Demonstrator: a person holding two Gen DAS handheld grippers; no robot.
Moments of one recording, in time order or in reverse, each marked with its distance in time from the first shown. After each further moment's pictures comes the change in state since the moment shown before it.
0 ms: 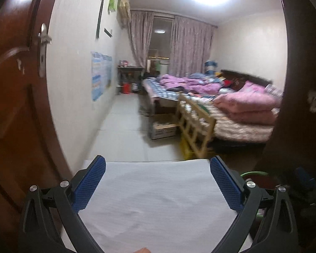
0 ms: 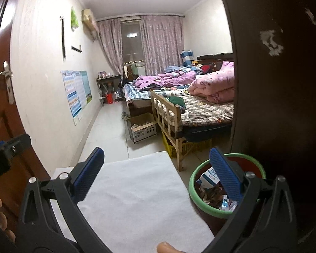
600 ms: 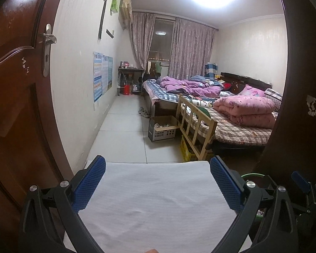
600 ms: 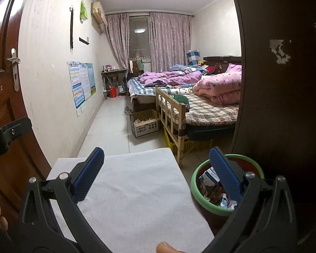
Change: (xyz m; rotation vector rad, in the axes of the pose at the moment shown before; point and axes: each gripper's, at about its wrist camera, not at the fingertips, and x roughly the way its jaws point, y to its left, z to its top) left arm -0.002 0.008 -0.003 0.014 -0.010 0.020; right arm -0.008 0.018 -0.004 -0.063 0.022 0.008
